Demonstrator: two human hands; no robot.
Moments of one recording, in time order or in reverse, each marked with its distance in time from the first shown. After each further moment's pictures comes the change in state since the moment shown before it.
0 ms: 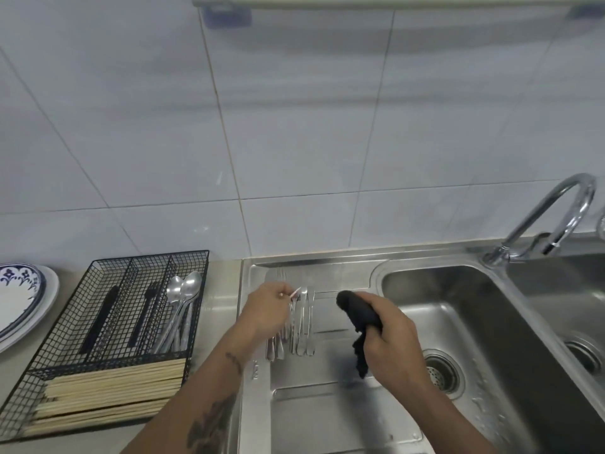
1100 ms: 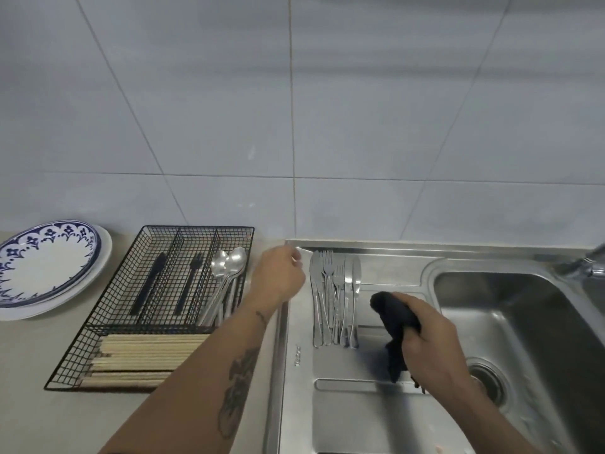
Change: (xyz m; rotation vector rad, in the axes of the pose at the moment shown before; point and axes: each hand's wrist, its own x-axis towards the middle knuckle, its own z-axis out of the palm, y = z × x) left_hand 0.051 -0.048 -0.041 0.253 0.292 0.093; right_hand 0.012 -0.009 0.029 -0.075 -0.058 0.089
